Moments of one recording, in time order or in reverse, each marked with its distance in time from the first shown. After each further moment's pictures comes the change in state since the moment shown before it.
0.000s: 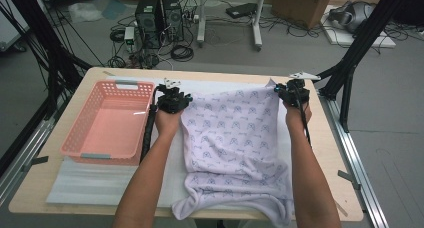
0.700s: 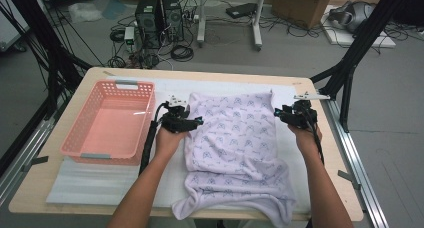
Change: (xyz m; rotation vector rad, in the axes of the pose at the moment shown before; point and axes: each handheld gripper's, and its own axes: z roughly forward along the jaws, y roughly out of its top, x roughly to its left) left arm -0.031 -0.041 -0.032 0.059 -0.203 0.068; right arm 0.009 -0.045 -0.055 0.100 0.170 -0.014
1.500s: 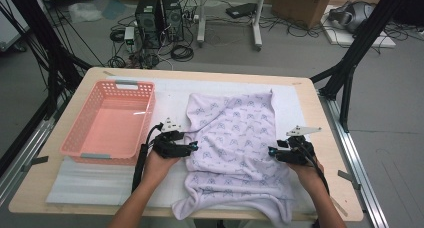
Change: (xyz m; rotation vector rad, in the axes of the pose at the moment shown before) left arm -0.022 -0.047 -0.043 0.071 -0.048 0.056; right arm 0.045 -0.076 -0.028 0.178 0.129 -0.094
